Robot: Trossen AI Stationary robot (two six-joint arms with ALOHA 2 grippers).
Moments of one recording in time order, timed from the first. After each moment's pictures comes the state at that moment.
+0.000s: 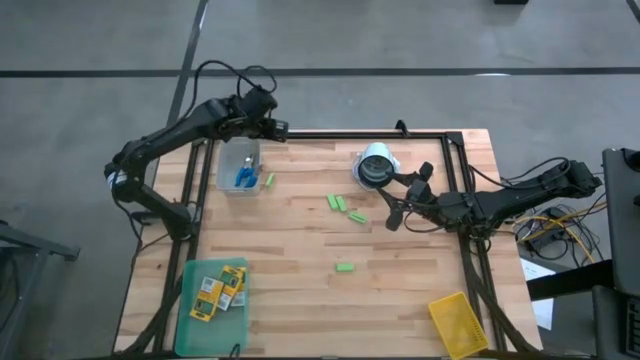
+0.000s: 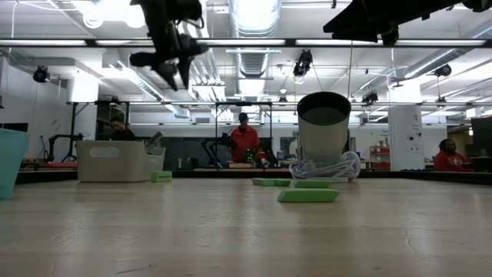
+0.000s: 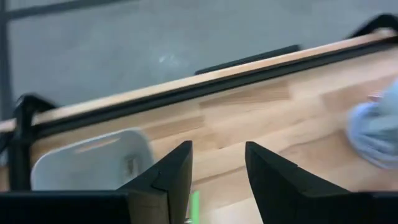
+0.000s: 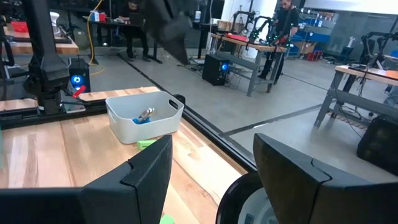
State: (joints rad) left arm 0.58 1.45 1.49 -0.98 -0.34 -0.64; right arm 0.25 0.96 0.55 0.29 0.87 0.00
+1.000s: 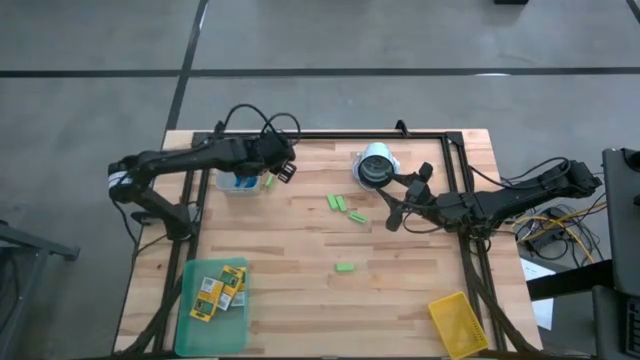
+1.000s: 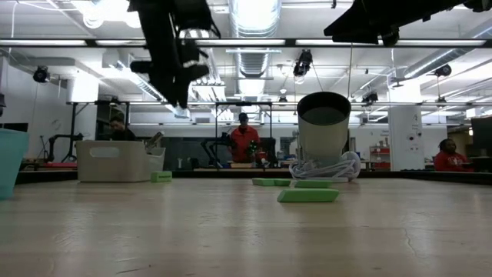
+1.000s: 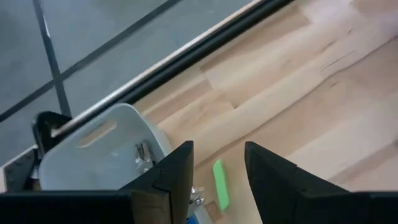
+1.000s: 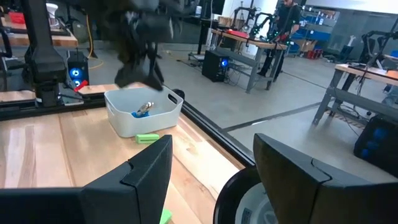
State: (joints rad) left arm 0.32 1.46 1.22 -0.86 -0.59 -0.55; right arm 0.25 0.96 0.55 0.26 0.87 0.00
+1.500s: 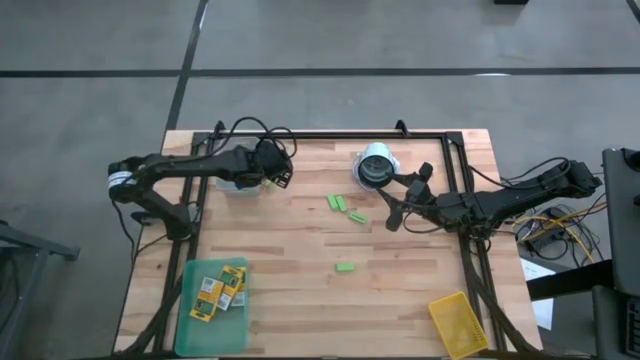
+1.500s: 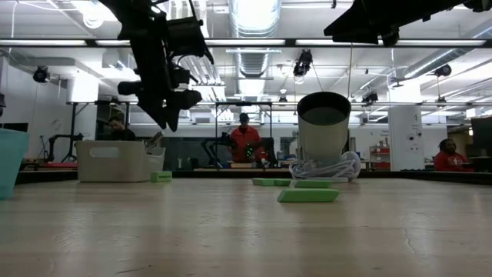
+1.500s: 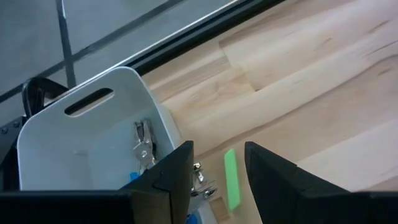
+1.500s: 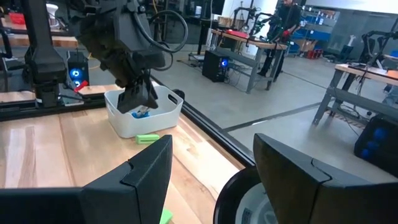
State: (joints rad) left arm 0.32 1.46 1.03 -0.72 -0.64 -0.67; right arm 0.25 0.96 0.55 0.26 0.87 0.00
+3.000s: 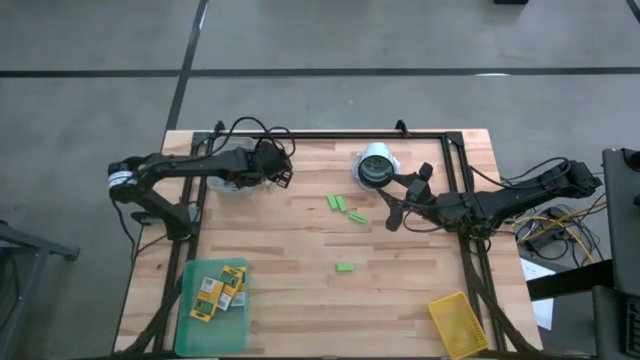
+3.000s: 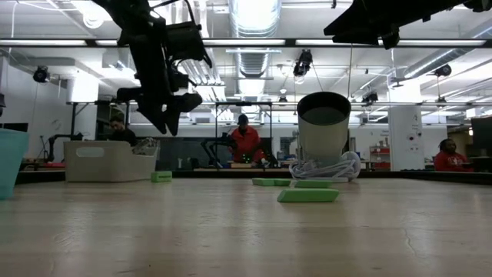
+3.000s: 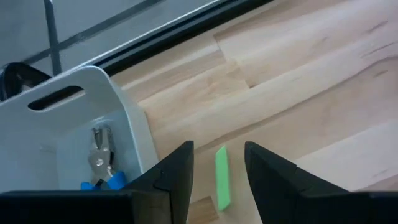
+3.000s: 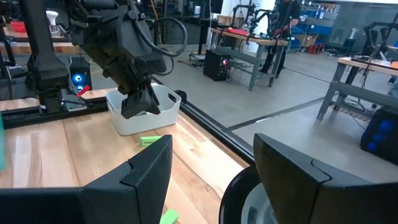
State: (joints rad) left arm 0.34 1.46 1.00 -0.67 -0.59 -0.69; right arm 0.25 0.96 0.55 0.26 0.87 0.05
